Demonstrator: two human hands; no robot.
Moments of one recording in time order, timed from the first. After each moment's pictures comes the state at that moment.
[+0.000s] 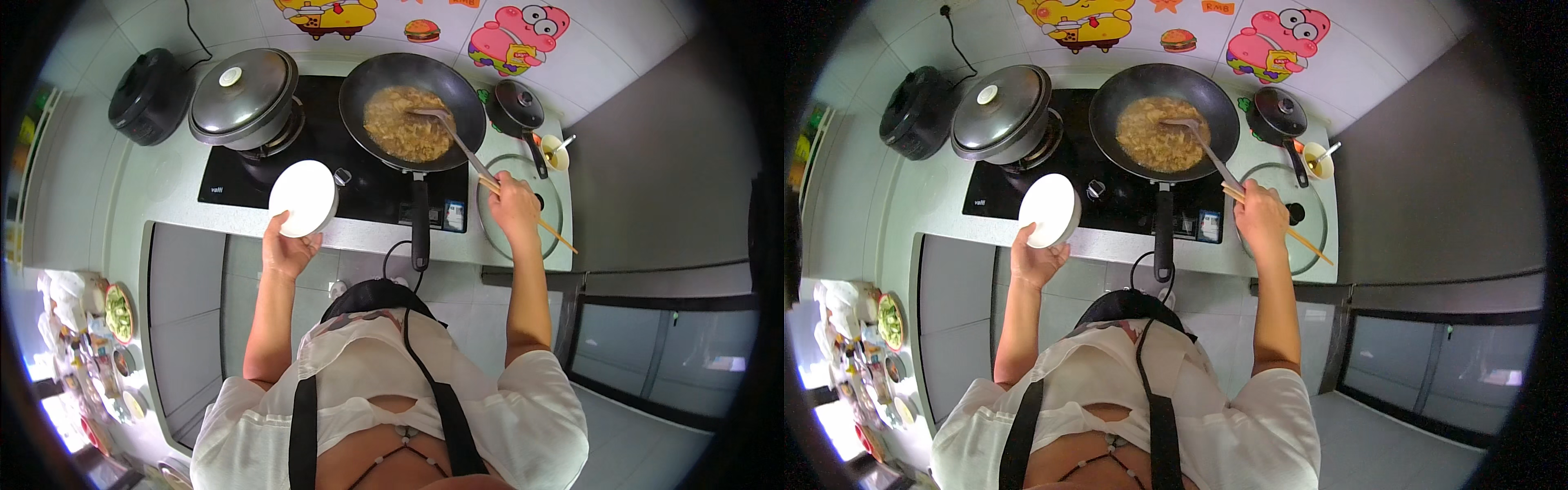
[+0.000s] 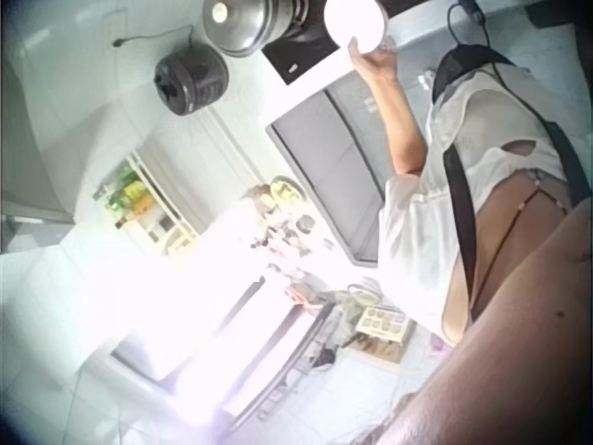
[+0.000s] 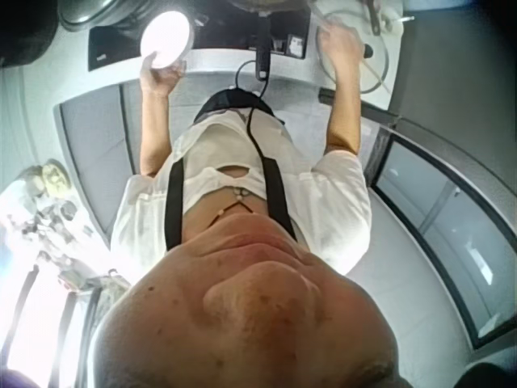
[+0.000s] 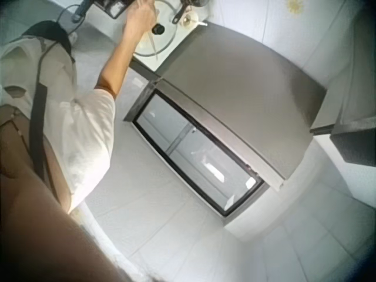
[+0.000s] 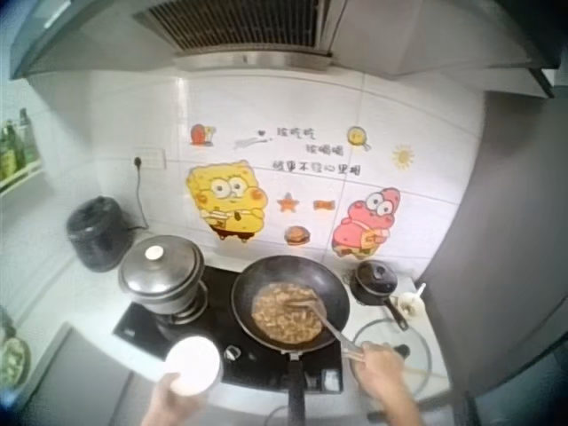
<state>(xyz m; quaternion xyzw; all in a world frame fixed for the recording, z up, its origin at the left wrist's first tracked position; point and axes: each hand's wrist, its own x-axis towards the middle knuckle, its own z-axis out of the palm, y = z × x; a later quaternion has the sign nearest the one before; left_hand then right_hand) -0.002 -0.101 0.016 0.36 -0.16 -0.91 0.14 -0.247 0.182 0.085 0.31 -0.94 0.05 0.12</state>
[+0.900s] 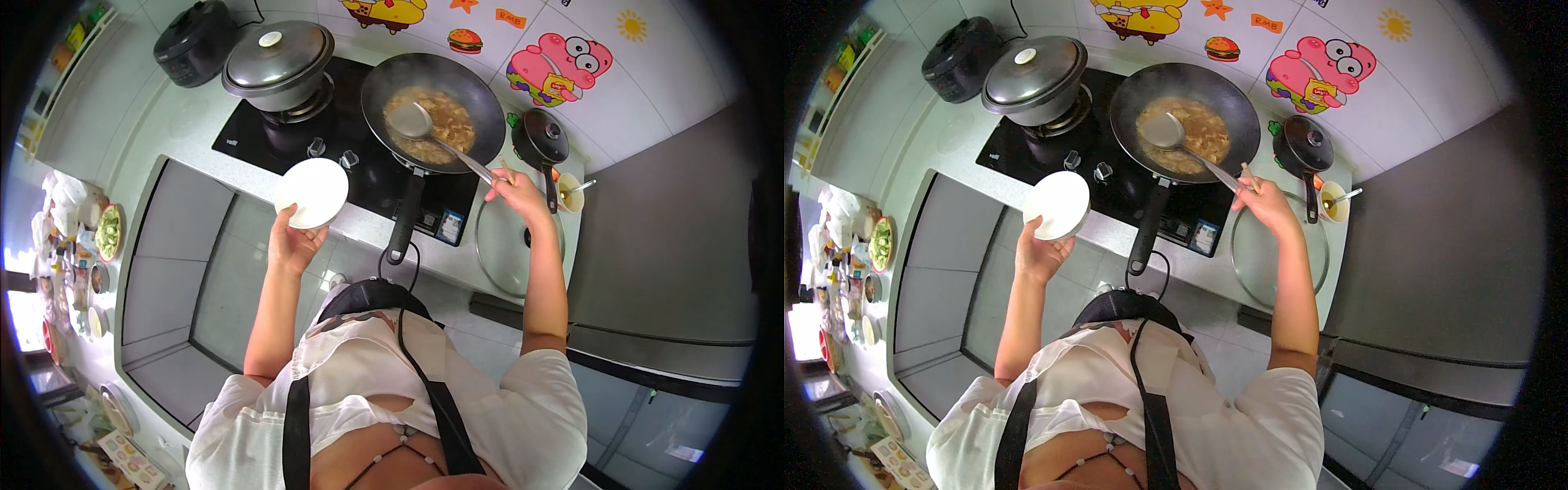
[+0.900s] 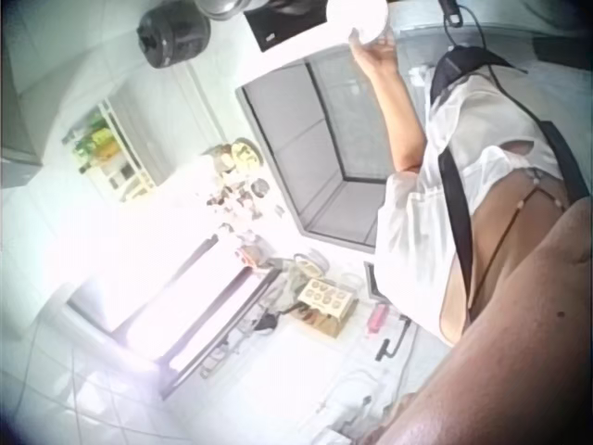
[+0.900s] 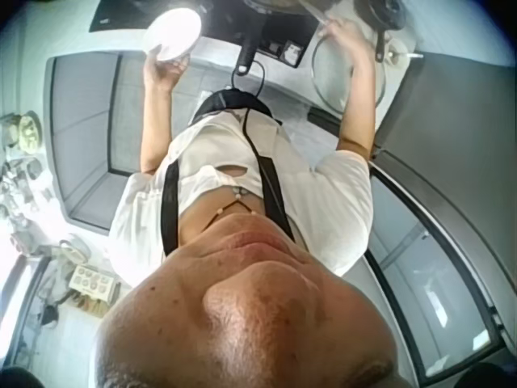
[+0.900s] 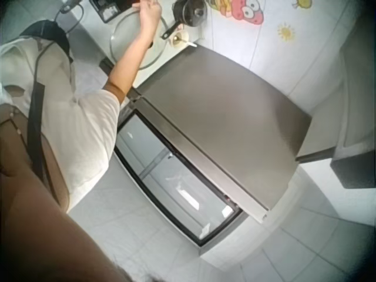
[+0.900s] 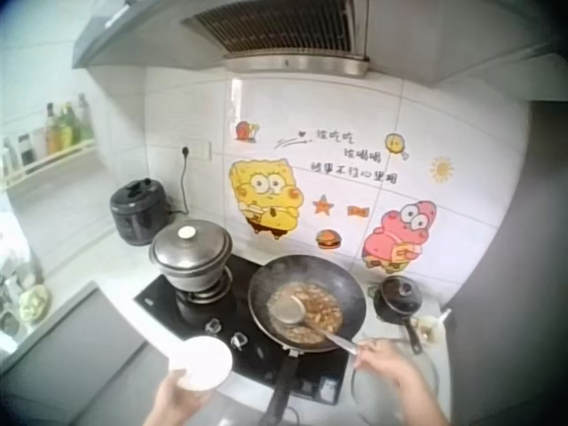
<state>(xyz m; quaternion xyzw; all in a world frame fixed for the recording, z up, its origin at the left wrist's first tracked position) -0.003 -0.017 0.019 0.39 -0.13 -0.86 0.29 -0.343 0.190 0.067 0.33 -0.81 0.36 -0.31</state>
